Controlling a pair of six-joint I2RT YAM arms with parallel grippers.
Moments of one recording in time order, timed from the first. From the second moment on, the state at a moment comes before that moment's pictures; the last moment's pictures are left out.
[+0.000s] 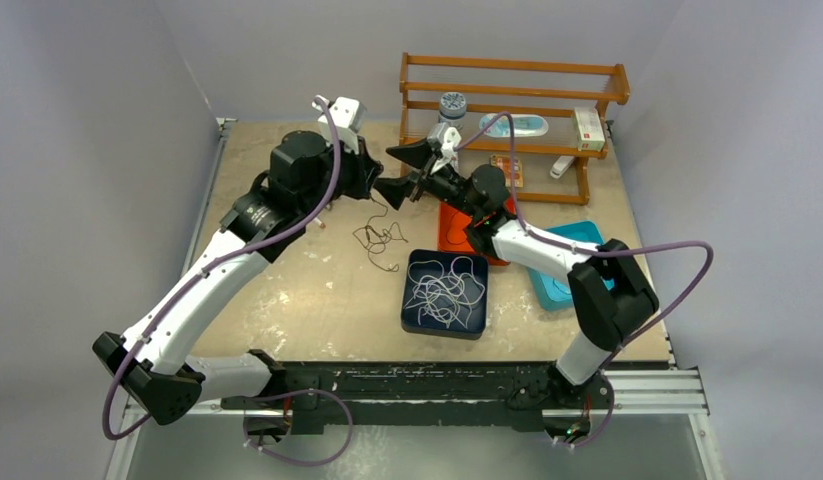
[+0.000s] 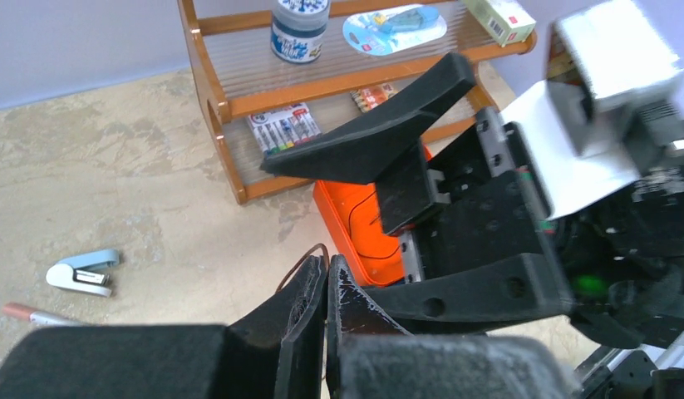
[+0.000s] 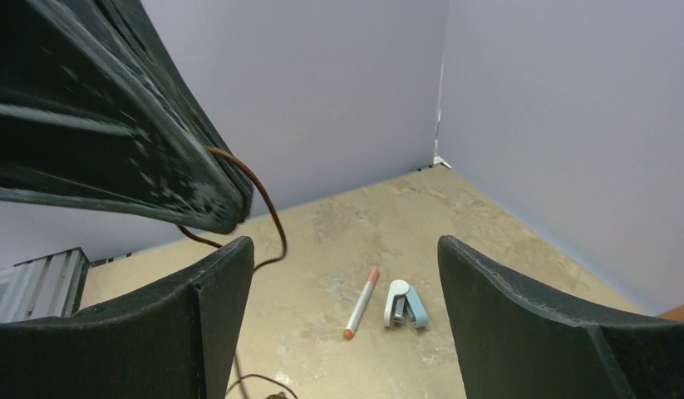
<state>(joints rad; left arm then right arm) -0.63 1.23 1.40 -0.43 -0.06 -0.25 0.63 1.65 1.05 0.94 -0.47 0.22</state>
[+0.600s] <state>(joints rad) -0.63 1.24 1.61 -0.44 -0.12 -0.24 0.69 1.79 1.08 0.85 -0.47 0.20</state>
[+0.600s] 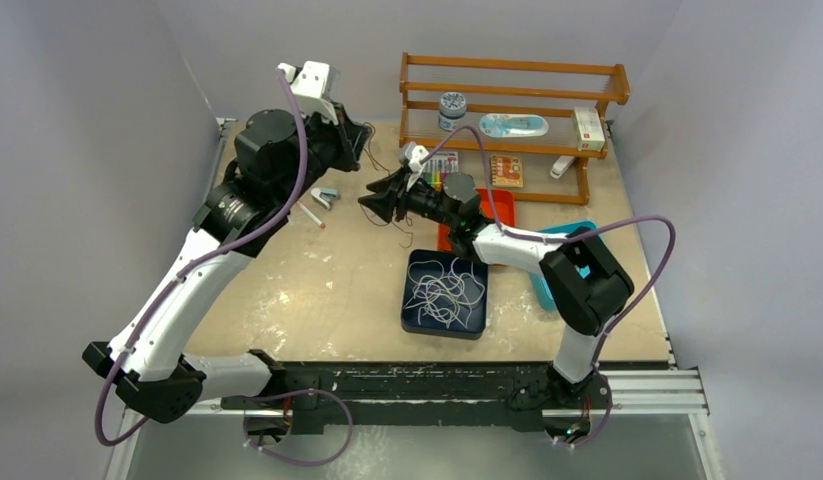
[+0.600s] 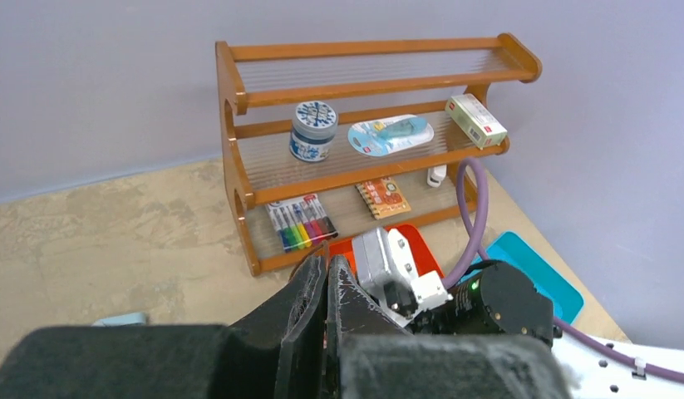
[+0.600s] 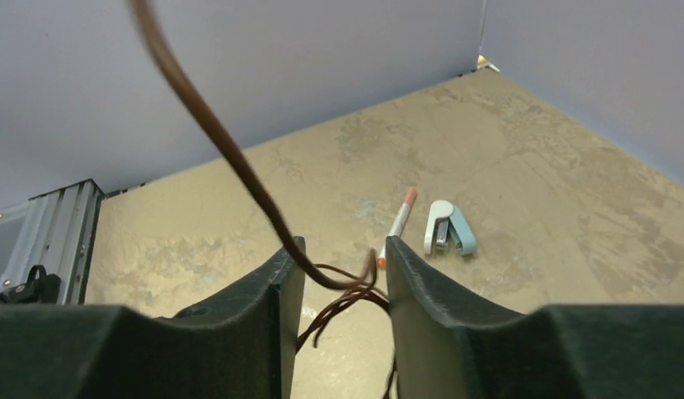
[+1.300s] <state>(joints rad) -0.63 1.29 1.90 -0.49 -0.32 -0.18 0.69 2.02 1.02 0.91 -0.46 0.24</state>
